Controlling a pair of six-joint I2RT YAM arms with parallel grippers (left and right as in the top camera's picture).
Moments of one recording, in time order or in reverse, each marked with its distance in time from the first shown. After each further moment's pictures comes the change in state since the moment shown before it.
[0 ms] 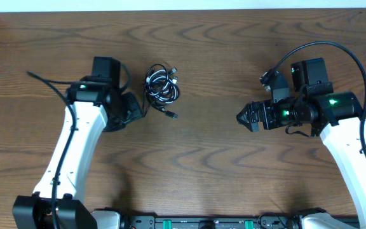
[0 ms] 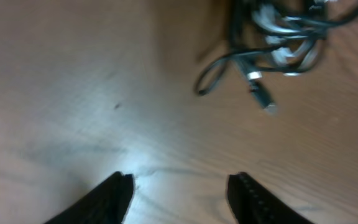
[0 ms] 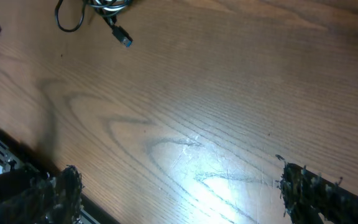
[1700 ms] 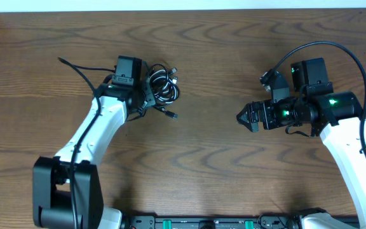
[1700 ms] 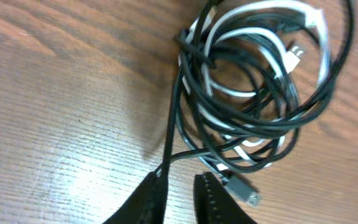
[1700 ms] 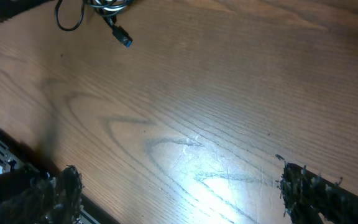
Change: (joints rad) left arm -0.082 0.150 -0.110 0.468 -0.077 0.040; right arm 0.000 0.000 0.000 0.000 0.000 0.000
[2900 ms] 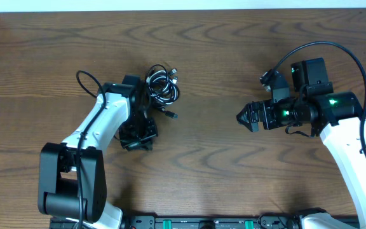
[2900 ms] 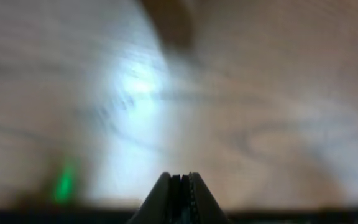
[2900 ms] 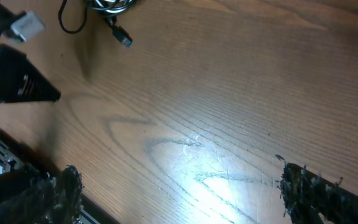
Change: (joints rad) left arm -0.002 0.076 0.000 -0.582 0.268 0.055; right arm 0.000 0.000 0.000 0.000 0.000 0.000
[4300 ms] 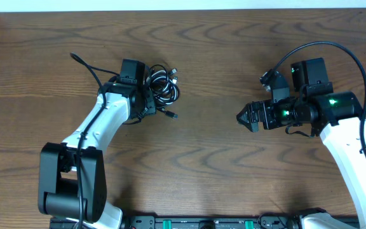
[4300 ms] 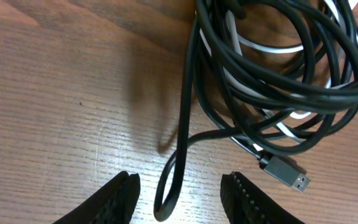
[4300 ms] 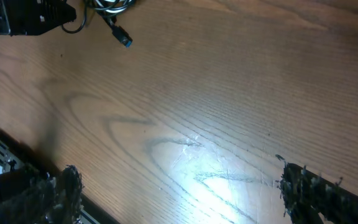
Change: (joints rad) left arm 0.000 0.000 0.000 0.525 -0.280 0.067; right arm 0.000 0.000 0.000 0.000 0.000 0.000
